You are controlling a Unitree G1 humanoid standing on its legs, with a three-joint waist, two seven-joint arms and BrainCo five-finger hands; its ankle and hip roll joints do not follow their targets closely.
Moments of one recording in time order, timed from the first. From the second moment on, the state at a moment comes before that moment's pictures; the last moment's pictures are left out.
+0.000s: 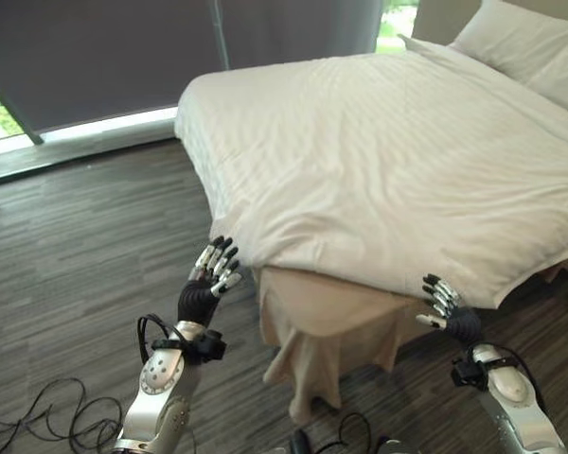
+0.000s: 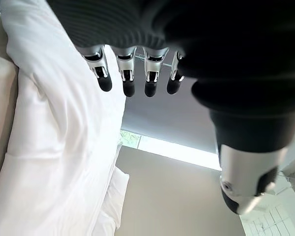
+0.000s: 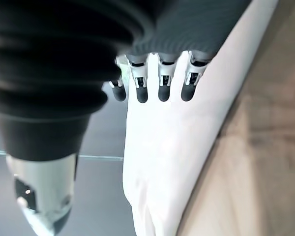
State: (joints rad) left arm 0.15 0.47 -0.07 -0.06 -0.66 -0.23 -0.07; right arm 0.16 -0.42 0.09 0.10 0.33 -0.18 0.10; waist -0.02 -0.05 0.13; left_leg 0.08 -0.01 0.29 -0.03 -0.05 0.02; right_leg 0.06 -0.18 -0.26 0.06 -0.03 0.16
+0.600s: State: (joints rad) left arm 0.12 0.43 -0.08 -0.08 -0.67 -0.21 -0.10; right arm 0.16 -0.53 0.00 0.16 0.30 -0.20 0.07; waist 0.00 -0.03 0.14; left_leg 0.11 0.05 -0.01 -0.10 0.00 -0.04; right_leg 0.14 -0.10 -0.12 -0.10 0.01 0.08
